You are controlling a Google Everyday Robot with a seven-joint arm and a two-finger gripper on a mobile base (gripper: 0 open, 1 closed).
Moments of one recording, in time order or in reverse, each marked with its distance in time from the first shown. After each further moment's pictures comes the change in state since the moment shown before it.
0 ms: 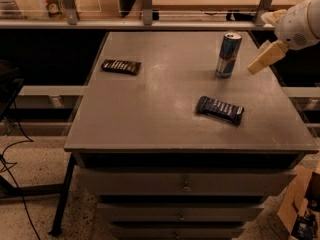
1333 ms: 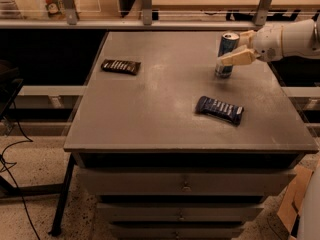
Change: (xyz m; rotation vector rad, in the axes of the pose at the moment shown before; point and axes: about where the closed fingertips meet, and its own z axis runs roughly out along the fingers) arm -0.006 -0.011 0.086 -0.162 -0.373 0.110
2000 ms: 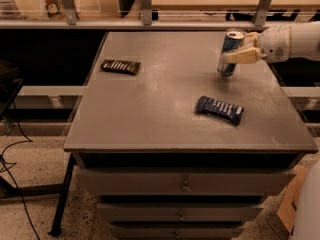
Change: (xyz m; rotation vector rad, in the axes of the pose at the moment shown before) arm -0.006 0.010 -0.017 -0.074 -0.099 0.050
